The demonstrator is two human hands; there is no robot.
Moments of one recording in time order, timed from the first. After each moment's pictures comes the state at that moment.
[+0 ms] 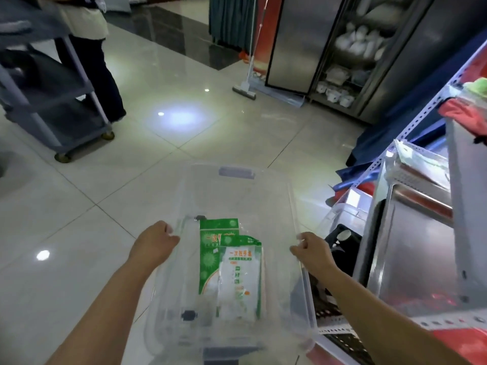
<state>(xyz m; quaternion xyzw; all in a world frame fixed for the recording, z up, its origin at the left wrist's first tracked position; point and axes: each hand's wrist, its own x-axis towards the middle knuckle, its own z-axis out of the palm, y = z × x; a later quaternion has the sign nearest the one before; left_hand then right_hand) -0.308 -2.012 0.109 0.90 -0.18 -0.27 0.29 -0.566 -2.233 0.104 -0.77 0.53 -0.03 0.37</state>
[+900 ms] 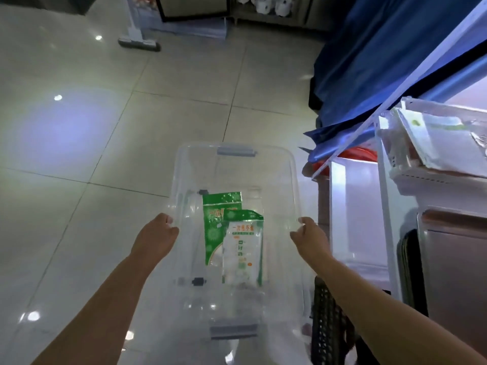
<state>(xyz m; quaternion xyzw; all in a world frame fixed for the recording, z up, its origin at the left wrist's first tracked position) -0.091 -2.593 0.014 0.87 -0.34 -0.35 0.11 -0.399 -2.683 -0.015 -0.57 0.70 -0.02 0.42</state>
